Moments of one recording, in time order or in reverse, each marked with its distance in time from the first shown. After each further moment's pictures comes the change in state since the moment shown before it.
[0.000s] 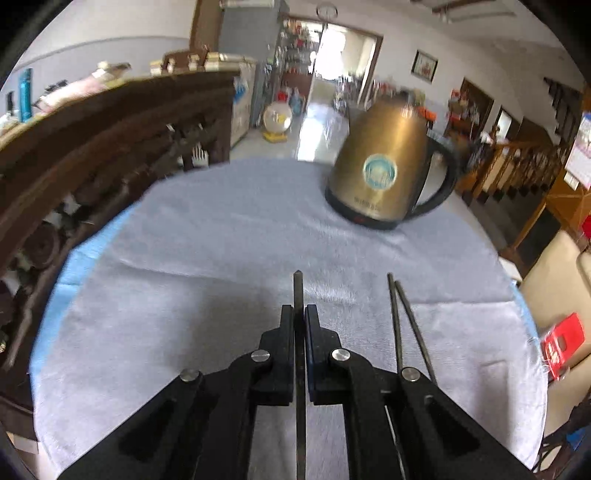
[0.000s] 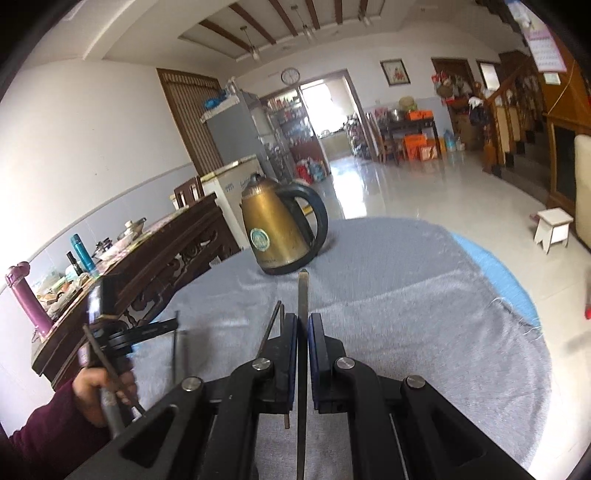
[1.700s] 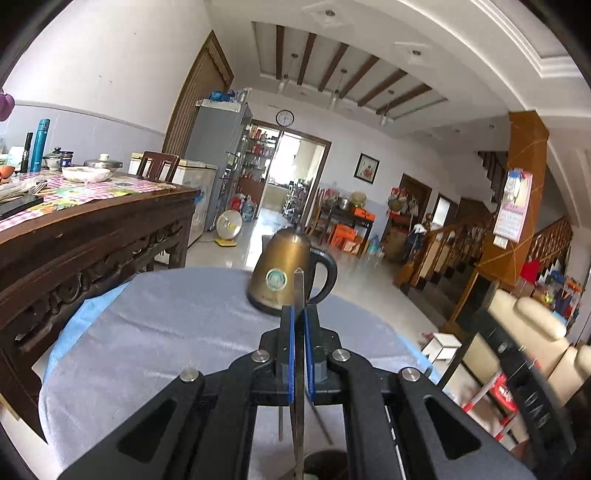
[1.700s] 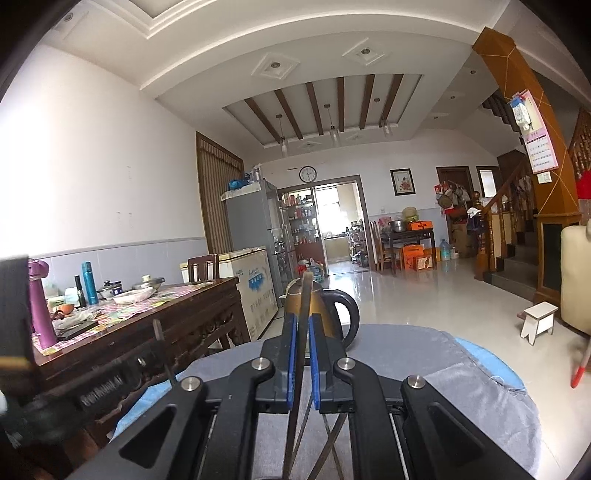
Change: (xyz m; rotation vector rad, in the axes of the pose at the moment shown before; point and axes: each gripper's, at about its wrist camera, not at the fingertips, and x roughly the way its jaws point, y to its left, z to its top) left arm -0.193 -0.053 -0.064 0.008 -0.433 -0.220; right arm -0.067 0.146 -0.021 -0.158 -0.416 -0.051
